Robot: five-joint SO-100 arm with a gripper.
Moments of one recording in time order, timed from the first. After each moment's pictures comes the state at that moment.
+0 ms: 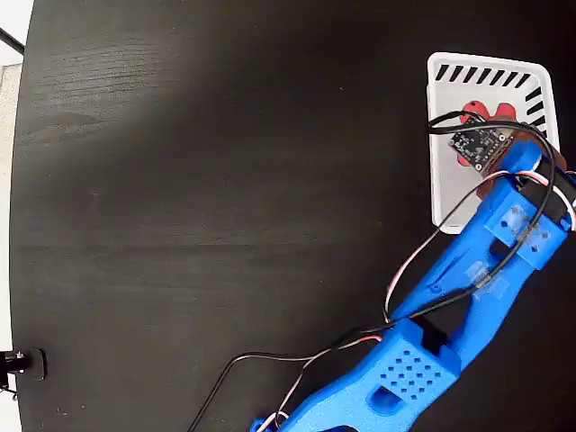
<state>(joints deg) 41.8 32.5 7.0 102.2 -0.2</state>
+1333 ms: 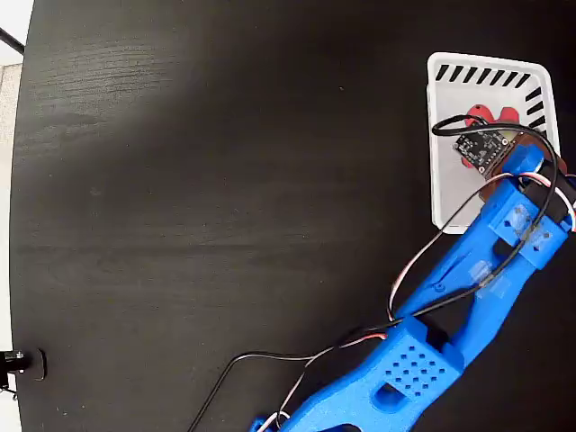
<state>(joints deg) 42.8 29.5 6.3 100.6 -0.2</state>
